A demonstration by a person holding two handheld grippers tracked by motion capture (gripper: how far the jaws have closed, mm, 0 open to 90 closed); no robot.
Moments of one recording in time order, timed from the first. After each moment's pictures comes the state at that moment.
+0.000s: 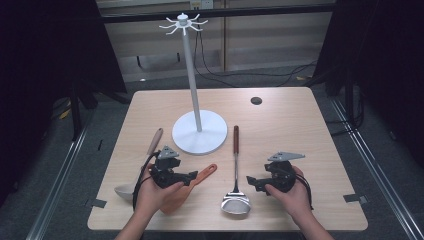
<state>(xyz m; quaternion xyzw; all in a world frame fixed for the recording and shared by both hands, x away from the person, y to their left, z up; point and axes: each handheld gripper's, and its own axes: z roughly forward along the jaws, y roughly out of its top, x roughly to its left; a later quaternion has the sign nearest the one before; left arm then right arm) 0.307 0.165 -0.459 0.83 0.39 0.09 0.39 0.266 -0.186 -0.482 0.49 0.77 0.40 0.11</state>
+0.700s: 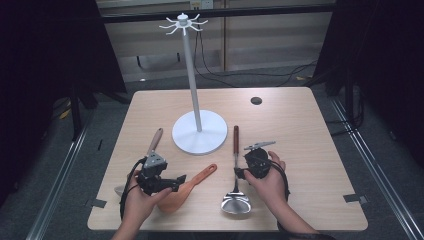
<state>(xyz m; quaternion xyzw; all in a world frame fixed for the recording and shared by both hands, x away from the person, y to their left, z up) 0.290 0.195 -0.458 0.82 0.40 0.13 0.40 0.298 -0.132 -0.472 0.55 0.77 0.30 0.11</state>
